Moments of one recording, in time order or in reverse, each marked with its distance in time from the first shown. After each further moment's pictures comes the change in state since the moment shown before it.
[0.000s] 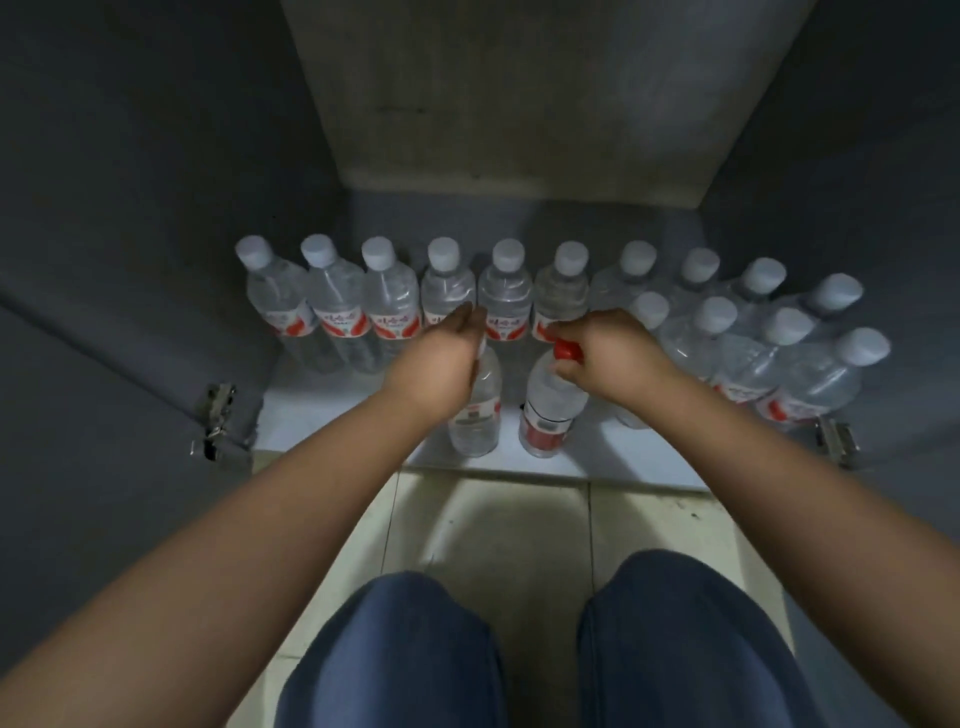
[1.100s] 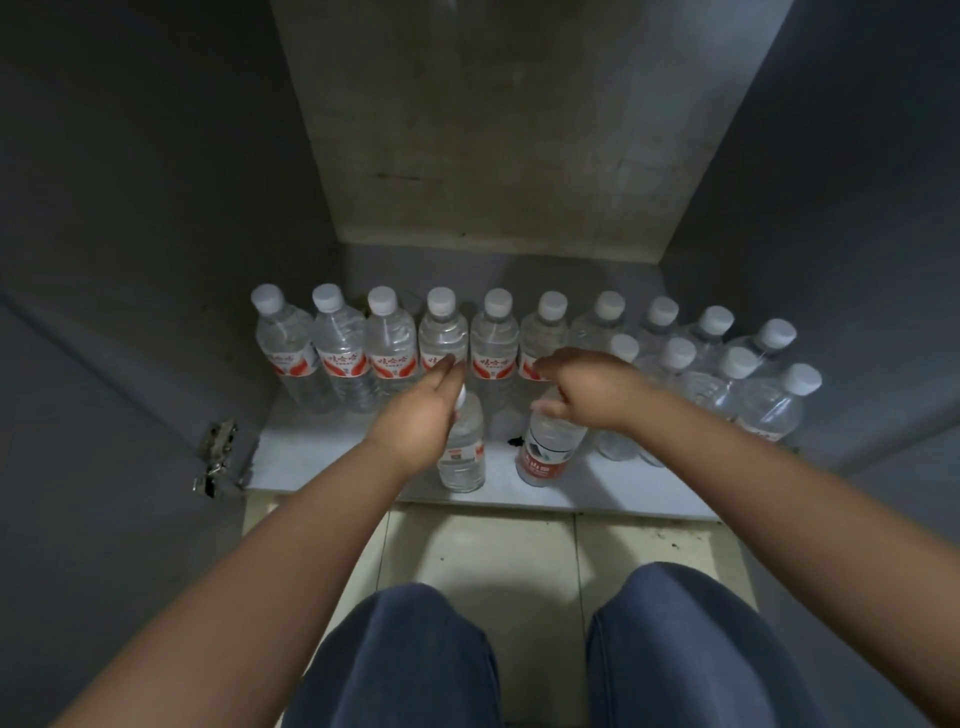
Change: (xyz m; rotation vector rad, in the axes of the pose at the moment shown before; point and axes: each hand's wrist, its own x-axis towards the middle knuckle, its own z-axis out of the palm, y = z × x) left_hand -0.028 -0.012 -0.002 -0.102 -0.030 -0.013; right_hand -0.011 -0.011 -0.023 -0.181 -0.170 -0.058
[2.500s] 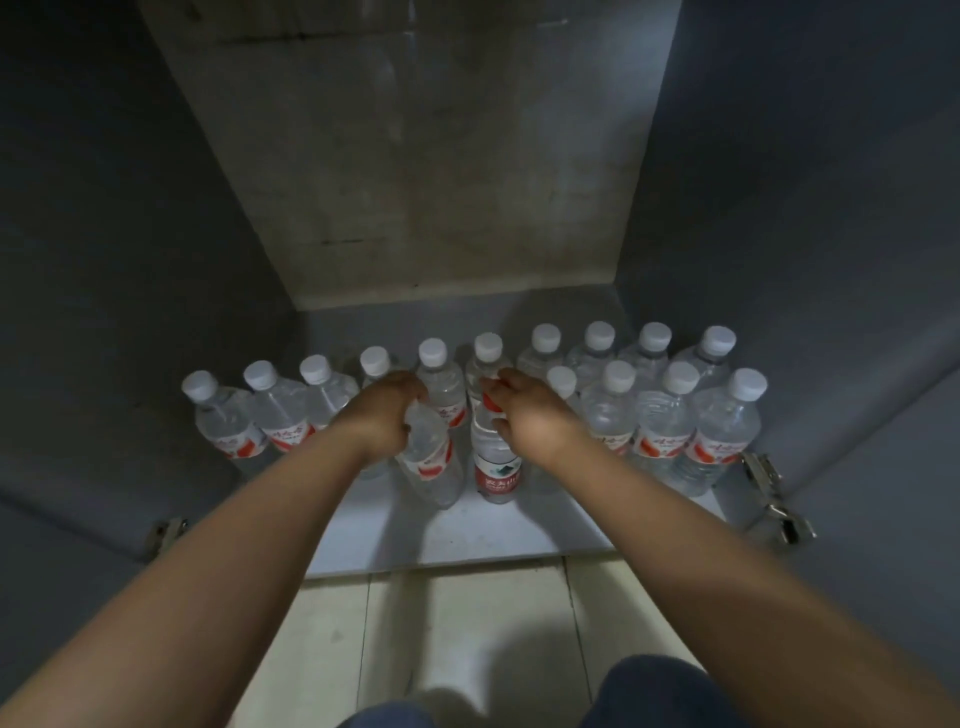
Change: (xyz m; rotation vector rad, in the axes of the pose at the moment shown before) left_hand 0.066 0.022 -0.026 0.122 -0.109 -0.025; right_hand 0.018 0.023 0.029 0.367 0.214 0.096
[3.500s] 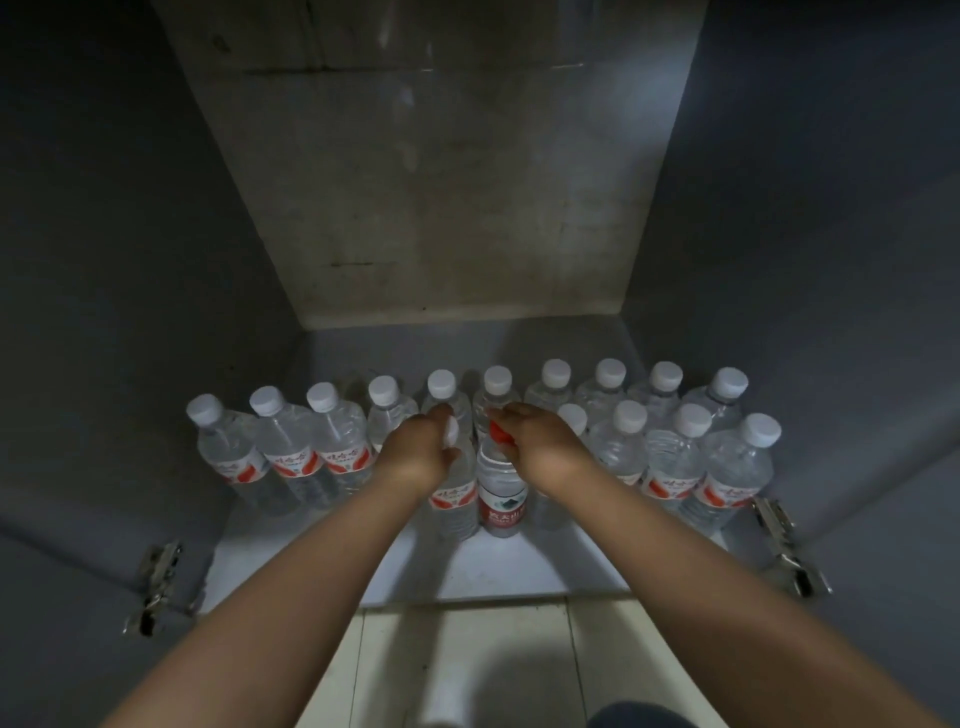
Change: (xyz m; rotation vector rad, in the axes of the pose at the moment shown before) left_hand 0.010 0.025 0.017 -0.149 0.123 -0.108; right_hand 0.015 0.002 -0.006 0.019 -0.029 -0.012
